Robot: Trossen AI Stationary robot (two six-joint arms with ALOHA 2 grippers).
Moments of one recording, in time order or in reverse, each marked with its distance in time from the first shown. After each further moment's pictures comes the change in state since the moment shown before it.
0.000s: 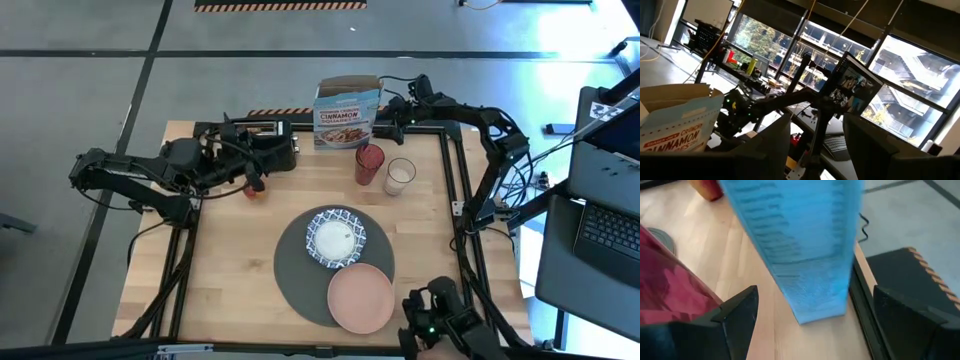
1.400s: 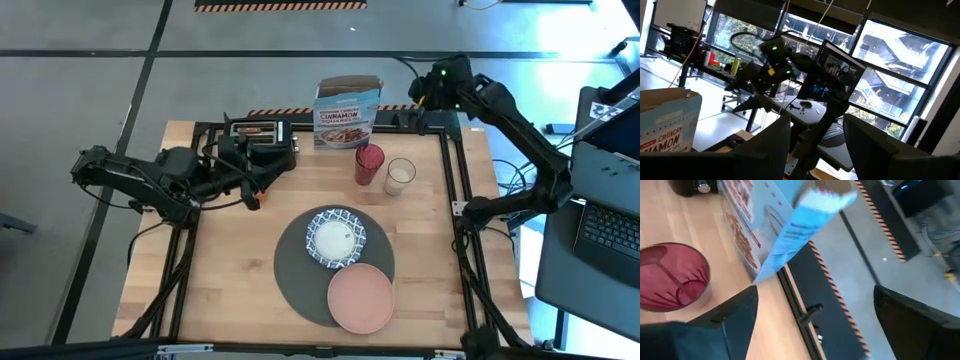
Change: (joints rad) left arm -0.101 0.000 0.001 0.002 0.006 0.123; right arm 0.255 -0.518 0.368 -0.696 0.840 0.073
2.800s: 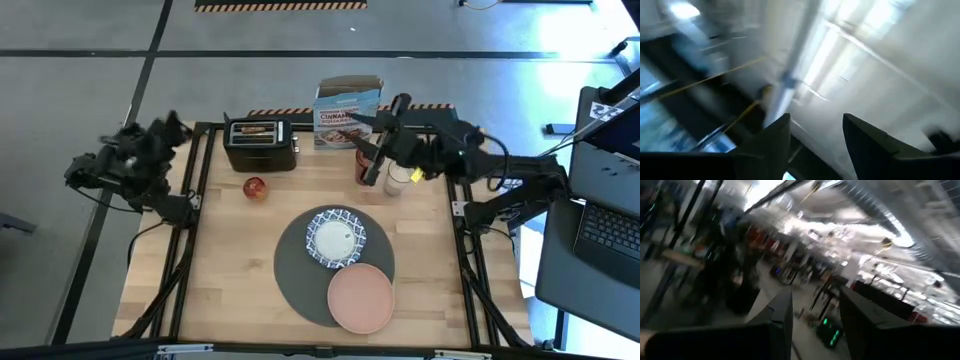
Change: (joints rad) left arm -0.046 -0.457 -0.460 0.925 0.133 0.085; right arm 0.880 0.021 -0.016 1.058 0.320 0.008
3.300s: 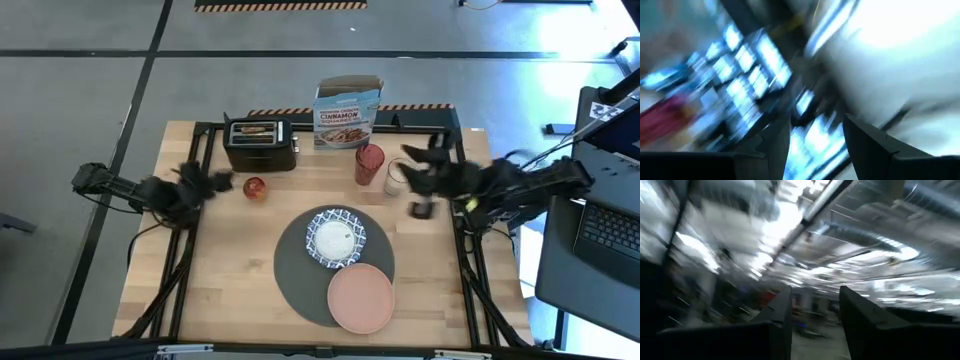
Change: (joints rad) left arm 0.000 -0.295 -0.607 -0.094 -0.192 -0.630; right arm 0.256 -0.289 -0.525 0.612 0.162 0.062
